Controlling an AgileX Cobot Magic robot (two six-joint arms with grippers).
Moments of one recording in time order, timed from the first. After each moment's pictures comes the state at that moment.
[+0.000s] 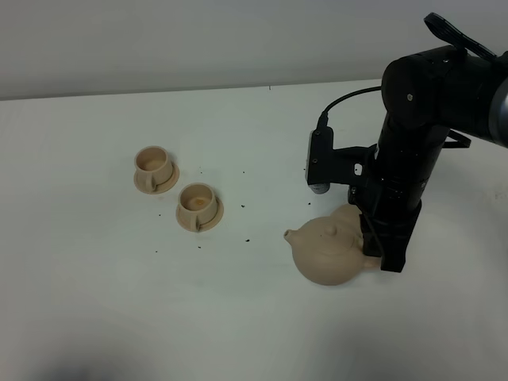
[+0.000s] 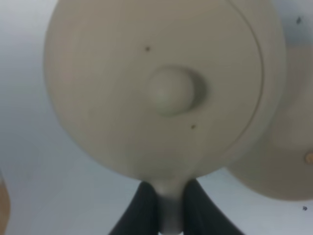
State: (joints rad) left arm -0.09 0.06 -0.51 -0.31 1.05 0.23; right arm 0.61 1.88 -1.38 0.16 1.14 -1.02
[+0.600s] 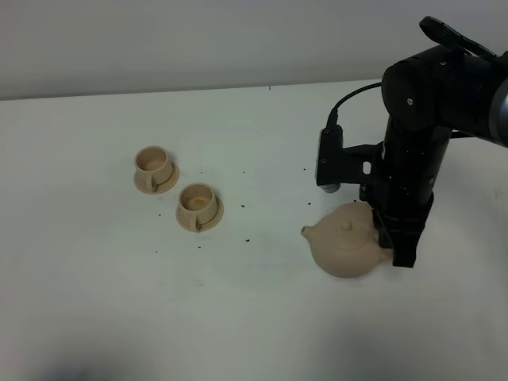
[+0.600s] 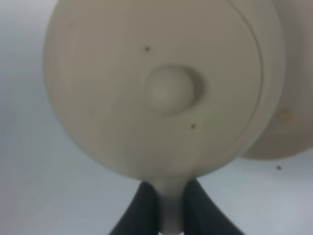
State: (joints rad) left arm -0.09 0.06 -0.51 -0.31 1.05 0.23; right arm 0.61 1.88 -1.38 0.03 1.13 -0.96
